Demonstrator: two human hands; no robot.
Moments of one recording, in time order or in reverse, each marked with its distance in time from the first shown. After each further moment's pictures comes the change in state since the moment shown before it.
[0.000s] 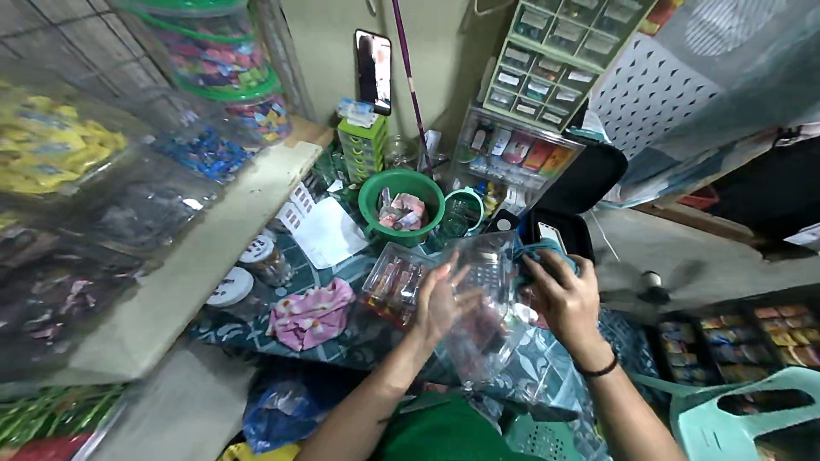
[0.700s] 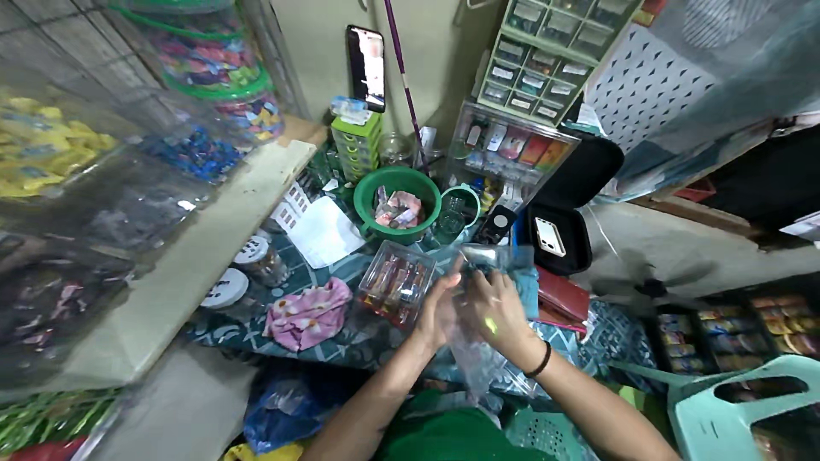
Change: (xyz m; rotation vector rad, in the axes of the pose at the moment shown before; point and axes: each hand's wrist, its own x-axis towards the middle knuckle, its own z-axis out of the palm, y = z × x) left_hand -0.015 -0.008 0.010 0.120 -0.042 0.040; right_hand 0.000 -0.076 0.042 -0.023 -0.467 -0.039
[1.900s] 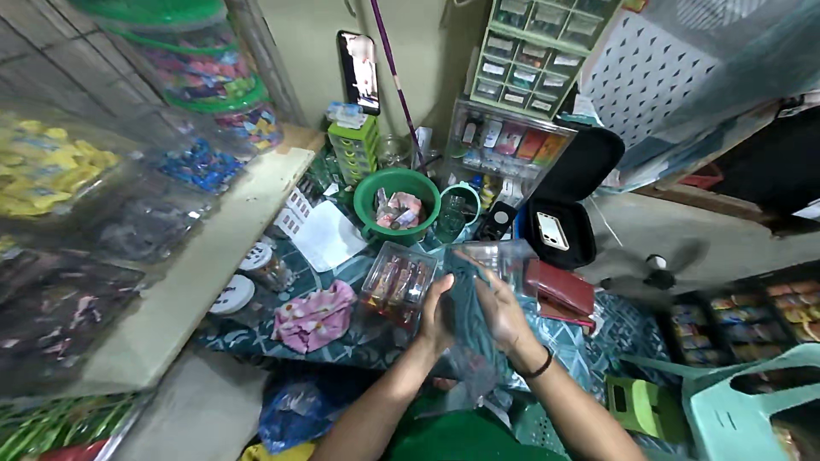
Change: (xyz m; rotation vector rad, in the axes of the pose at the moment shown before) left_hand -0.012 -0.004 0.009 -0.156 0.045 0.148; right_hand 0.005 -0.017 -0.031 1.550 0.107 0.484
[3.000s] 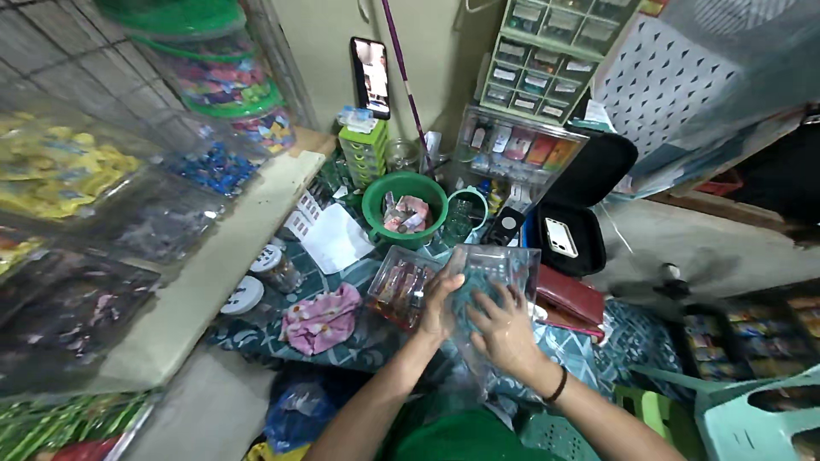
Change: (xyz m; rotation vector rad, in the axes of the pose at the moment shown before) left_hand 0.026 0.009 -0.011 0.345 -0.009 0.083; right_hand -0.013 0.059 -0.031 -1.254 -0.082 -0.589
